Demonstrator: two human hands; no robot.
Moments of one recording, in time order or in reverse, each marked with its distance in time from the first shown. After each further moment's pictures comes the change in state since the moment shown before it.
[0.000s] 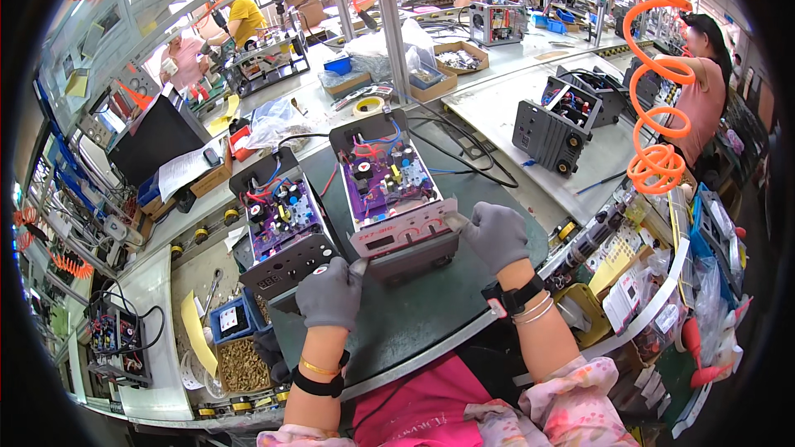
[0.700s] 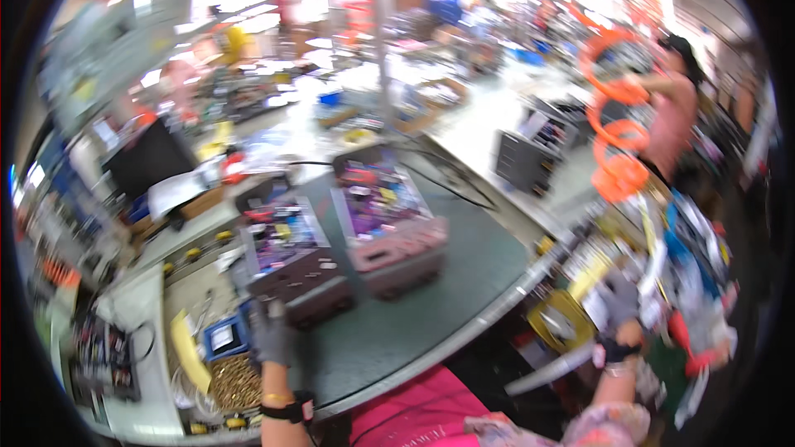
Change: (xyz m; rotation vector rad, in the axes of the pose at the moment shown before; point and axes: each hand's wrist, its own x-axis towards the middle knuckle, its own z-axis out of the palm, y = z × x) left_hand -0.046 -0.146 0.064 -0.565 0.225 -0.412; right_hand -0.159 0.241 -0.142 -0.328 -0.057 0.420
